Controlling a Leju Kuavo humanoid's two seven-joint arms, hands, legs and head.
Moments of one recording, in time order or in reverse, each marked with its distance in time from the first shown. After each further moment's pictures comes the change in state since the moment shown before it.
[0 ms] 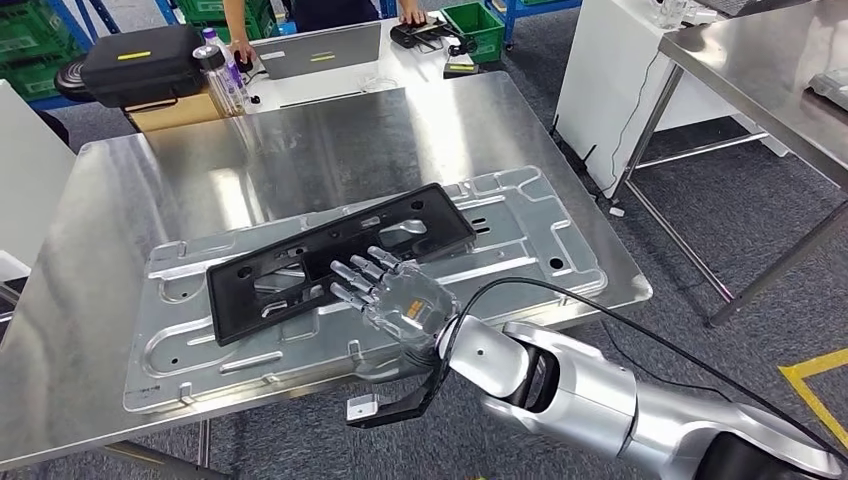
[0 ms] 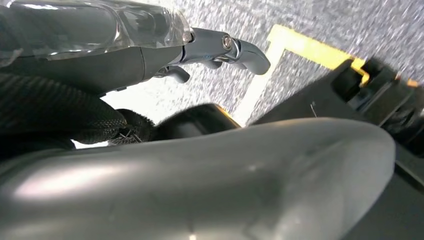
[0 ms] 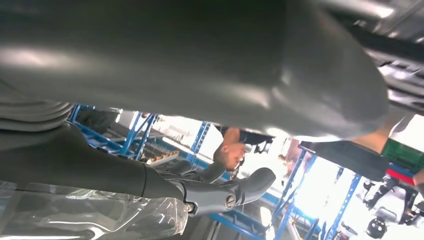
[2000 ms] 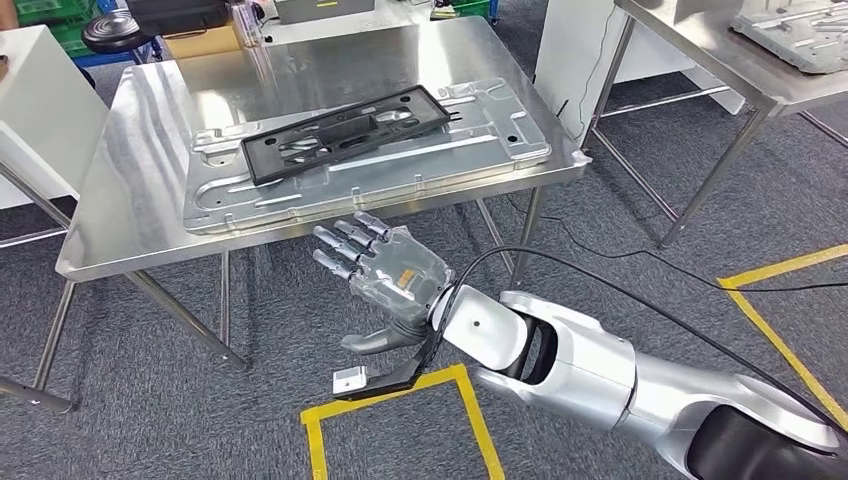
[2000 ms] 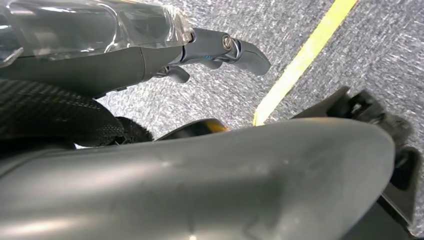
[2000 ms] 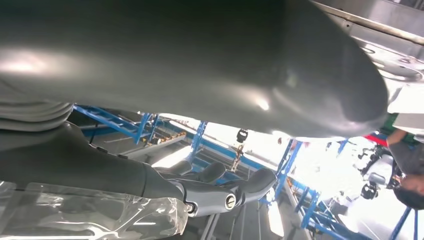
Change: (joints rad) left arm 0.008 -0.005 0.002 0.003 0.071 0.081 -0.025; right arm -0.112 0.021 0.003 0.005 -0.047 -0.026 0.003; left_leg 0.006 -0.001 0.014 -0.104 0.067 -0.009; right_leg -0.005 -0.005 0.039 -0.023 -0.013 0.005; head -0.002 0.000
